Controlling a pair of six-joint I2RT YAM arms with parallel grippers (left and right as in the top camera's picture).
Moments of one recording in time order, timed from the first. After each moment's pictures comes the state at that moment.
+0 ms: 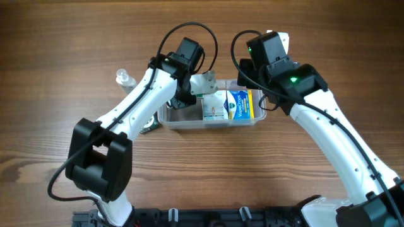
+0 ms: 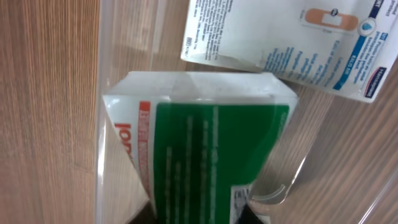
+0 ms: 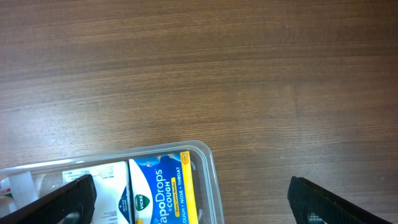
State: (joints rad) left arm -0.48 1.87 1.44 -0.92 -0.04 0.86; right arm 0.45 1.53 1.39 -0.87 0.35 0.44
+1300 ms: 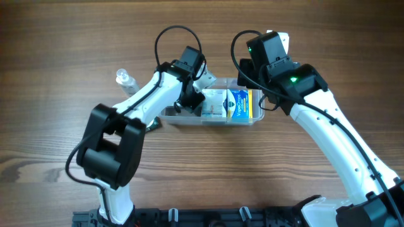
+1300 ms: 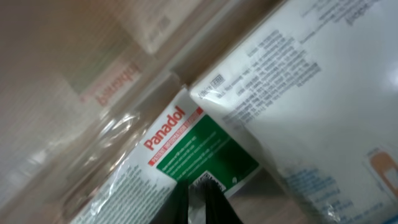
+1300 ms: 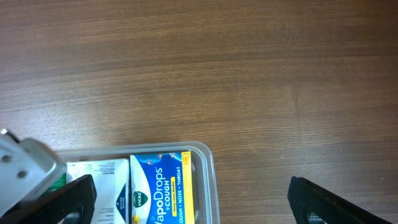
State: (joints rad) left arm -0.48 1.99 1.36 -0.72 0.06 0.31; right arm 0.45 1.53 1.39 -0.87 0.35 0.44
